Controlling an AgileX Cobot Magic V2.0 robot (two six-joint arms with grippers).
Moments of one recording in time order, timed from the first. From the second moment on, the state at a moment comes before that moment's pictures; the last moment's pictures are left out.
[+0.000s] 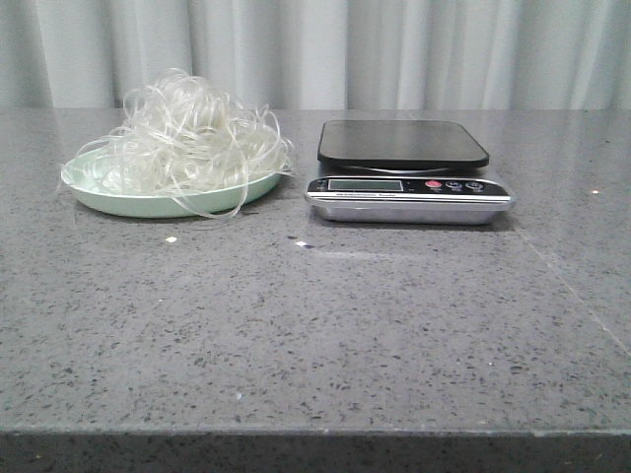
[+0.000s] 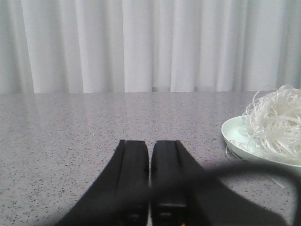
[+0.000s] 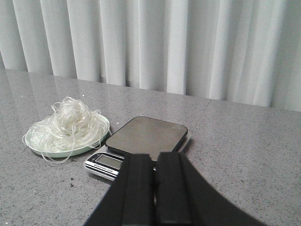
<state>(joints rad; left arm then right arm) 0.03 -0.01 0.00 -0.03 0.00 0.05 0.36 0.10 -0.46 0.09 0.44 -0.02</state>
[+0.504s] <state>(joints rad) 0.03 -0.01 0.00 -0.03 0.00 0.05 0.26 0.09 -0.42 0.06 0.40 -0.02</state>
